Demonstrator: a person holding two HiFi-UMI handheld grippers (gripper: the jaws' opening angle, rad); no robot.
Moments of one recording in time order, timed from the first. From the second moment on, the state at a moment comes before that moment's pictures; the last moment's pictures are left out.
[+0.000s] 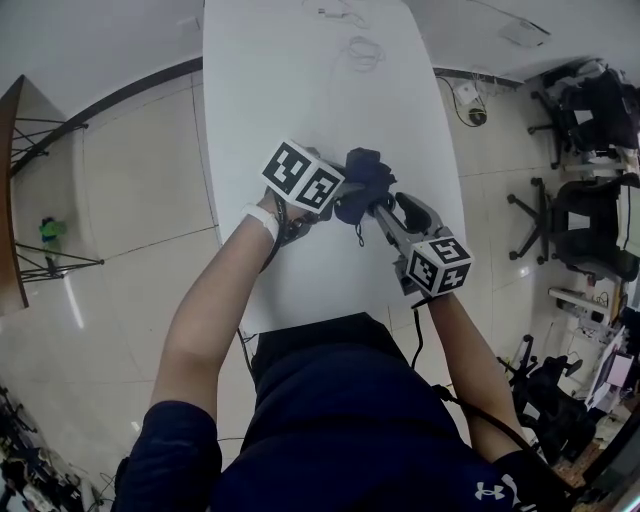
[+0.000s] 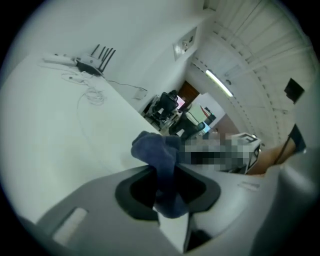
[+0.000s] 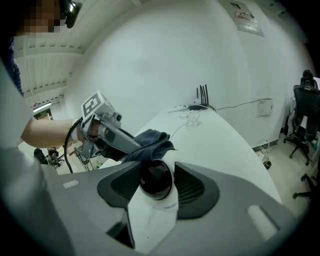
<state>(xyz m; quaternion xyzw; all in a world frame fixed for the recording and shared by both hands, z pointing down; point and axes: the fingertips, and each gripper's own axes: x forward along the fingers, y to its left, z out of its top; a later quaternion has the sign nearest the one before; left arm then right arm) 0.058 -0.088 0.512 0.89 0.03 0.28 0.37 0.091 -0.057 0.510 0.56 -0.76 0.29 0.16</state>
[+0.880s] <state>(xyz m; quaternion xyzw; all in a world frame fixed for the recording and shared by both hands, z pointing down) 0.035 -0.087 0.451 0.88 -0.10 0.10 0.45 0.096 -0.056 0.508 0.56 -0.76 0.29 0.14</state>
